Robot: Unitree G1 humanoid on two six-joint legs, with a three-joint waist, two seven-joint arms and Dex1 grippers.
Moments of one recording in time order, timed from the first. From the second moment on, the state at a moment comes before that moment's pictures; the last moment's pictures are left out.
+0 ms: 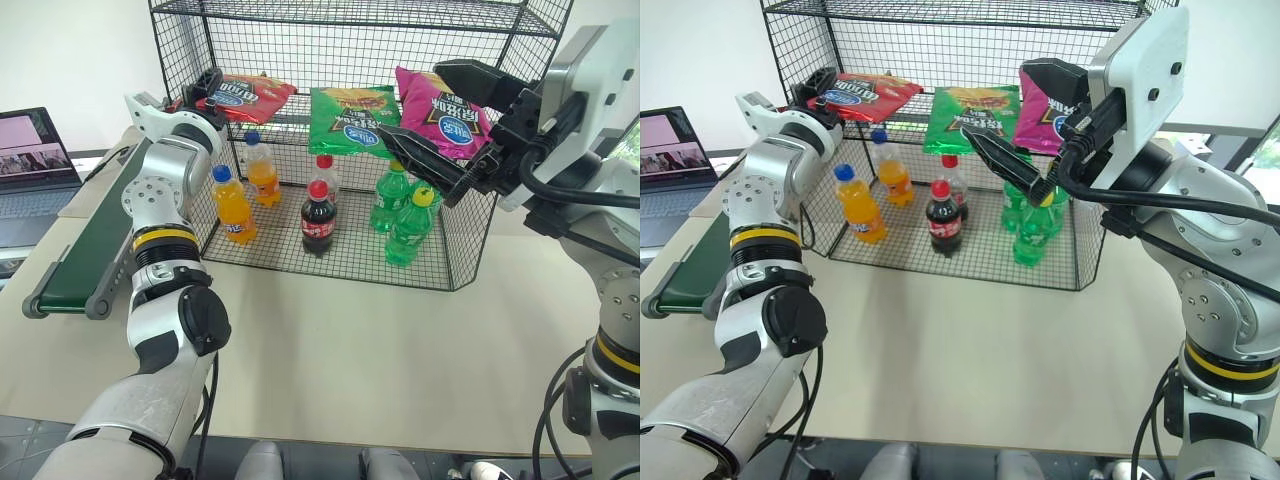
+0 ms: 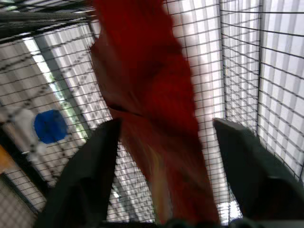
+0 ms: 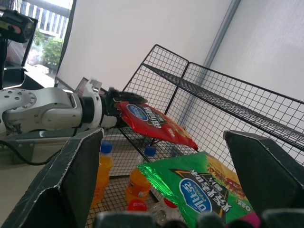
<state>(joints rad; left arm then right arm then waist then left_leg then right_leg) -1.22 0.25 0.65 0.68 -1.15 0.51 0.14 -0.78 -0.71 -0.17 -0.63 0.73 0.77 0.41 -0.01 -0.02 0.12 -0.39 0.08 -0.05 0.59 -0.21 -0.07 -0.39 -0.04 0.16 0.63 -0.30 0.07</state>
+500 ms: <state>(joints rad) -0.92 0.30 0.67 0.12 -1.47 0.83 0.56 -0.77 -0.69 -0.16 -0.61 0.73 0.77 0.41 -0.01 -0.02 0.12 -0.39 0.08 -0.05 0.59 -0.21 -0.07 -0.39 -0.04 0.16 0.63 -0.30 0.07</state>
